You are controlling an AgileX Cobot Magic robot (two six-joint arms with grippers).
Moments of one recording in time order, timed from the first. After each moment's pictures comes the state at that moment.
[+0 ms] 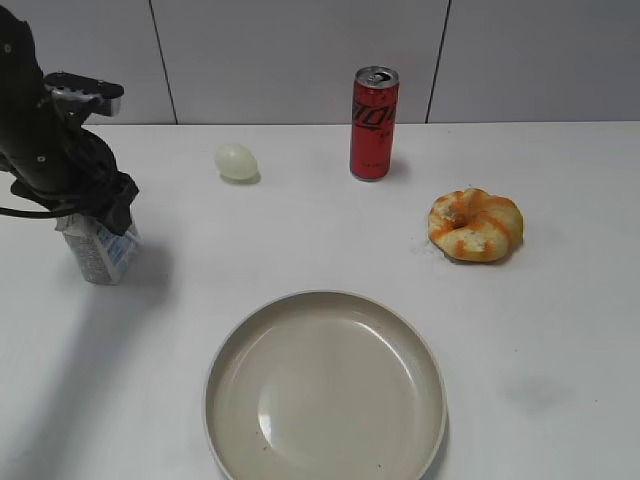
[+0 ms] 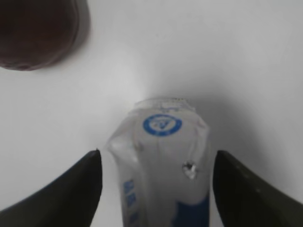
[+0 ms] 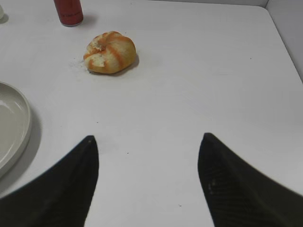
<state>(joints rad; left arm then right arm) -0.25 1.91 -1.28 -0.07 0.75 0.16 0.12 0.00 -0.41 0.02 0.94 0.03</state>
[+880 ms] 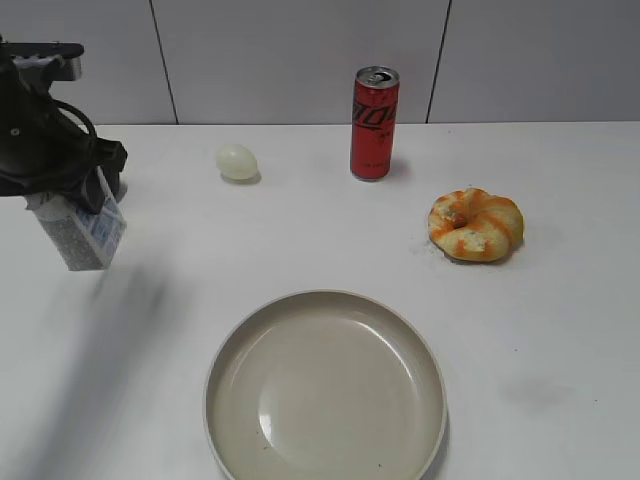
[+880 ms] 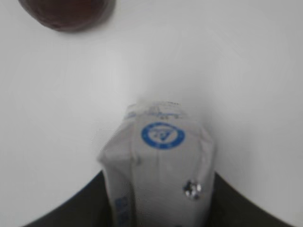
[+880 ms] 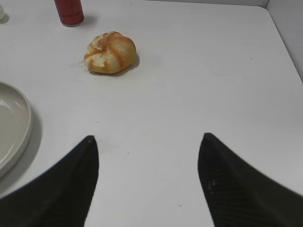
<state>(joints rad) -0.30 1.70 -1.18 -0.07 0.80 -0.14 0.12 0.00 -0.41 0.02 0.94 0.03</state>
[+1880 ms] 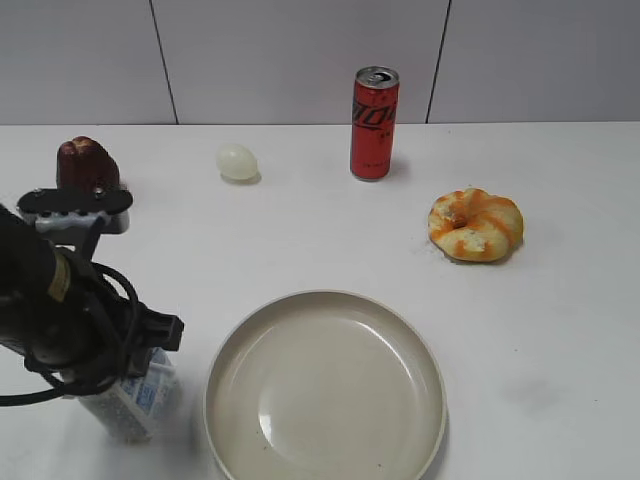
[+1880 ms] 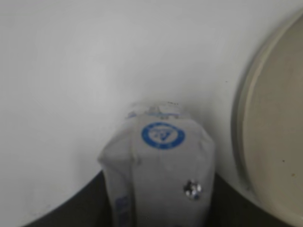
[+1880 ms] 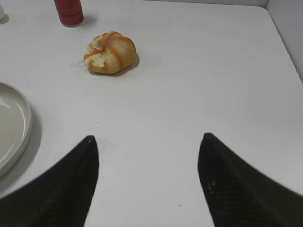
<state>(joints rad) -0.72 1.49 -0.71 0.06 0.60 -0.64 0.12 0.00 -0.41 0.02 0.94 0.03</state>
